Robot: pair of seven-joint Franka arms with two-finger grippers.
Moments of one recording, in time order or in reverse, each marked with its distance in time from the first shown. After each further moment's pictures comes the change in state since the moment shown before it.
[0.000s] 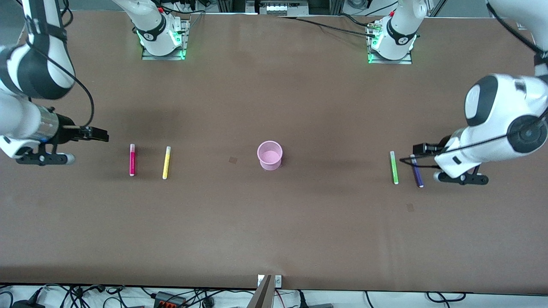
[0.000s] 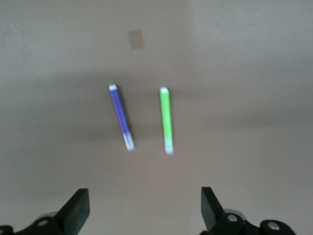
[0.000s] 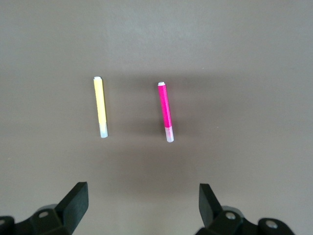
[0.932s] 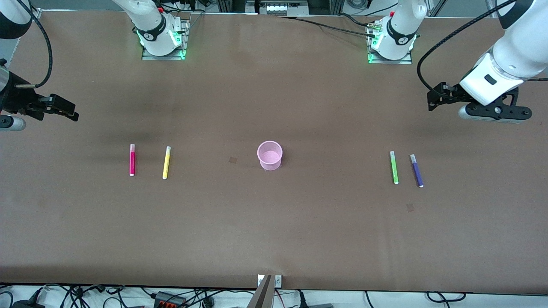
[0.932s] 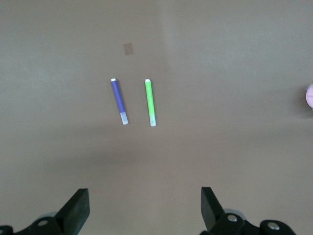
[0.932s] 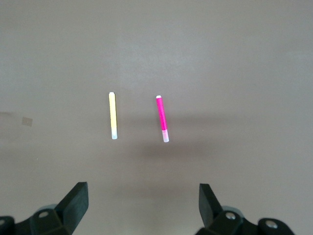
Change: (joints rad) left arm -0.068 -0.431 -0.006 -0.087 -0.072 -0.187 0.001; right arm -0.006 -0.236 -0.011 0.024 0.000 -0.073 -0.001
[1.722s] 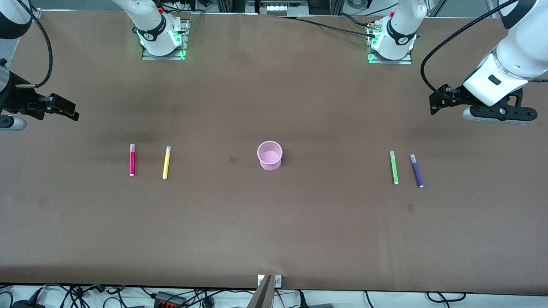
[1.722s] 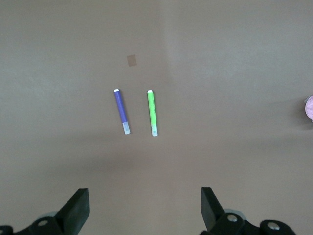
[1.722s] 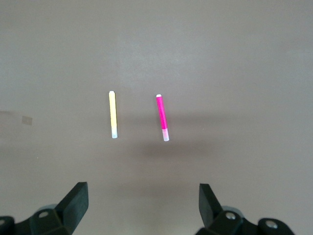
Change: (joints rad) left arm 0.002 -0.003 0.018 -0.009 0.000 0.056 0.001; right arm 0.000 0.000 0.000 0.000 0.000 -0.005 0.000
